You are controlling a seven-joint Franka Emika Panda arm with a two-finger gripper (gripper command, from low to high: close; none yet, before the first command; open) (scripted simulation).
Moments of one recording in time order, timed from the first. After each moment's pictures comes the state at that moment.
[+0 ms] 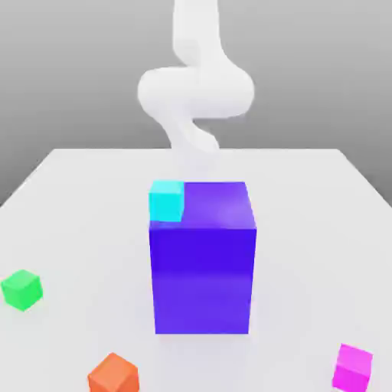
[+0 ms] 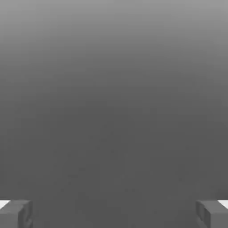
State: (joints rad) arm 0.03 -0.71 0.01 -2.30 -0.01 2.33 0.76
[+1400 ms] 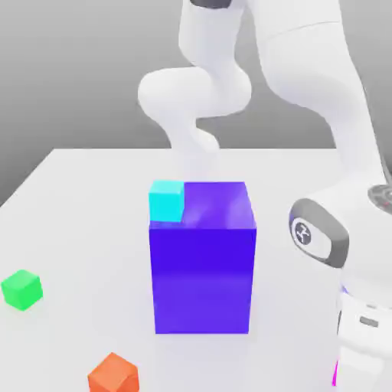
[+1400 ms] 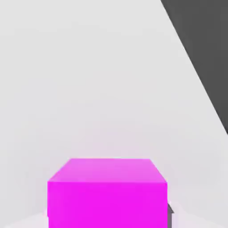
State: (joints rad) arm 0.31 0.49 0.14 -2.26 -0.17 2.75 0.27
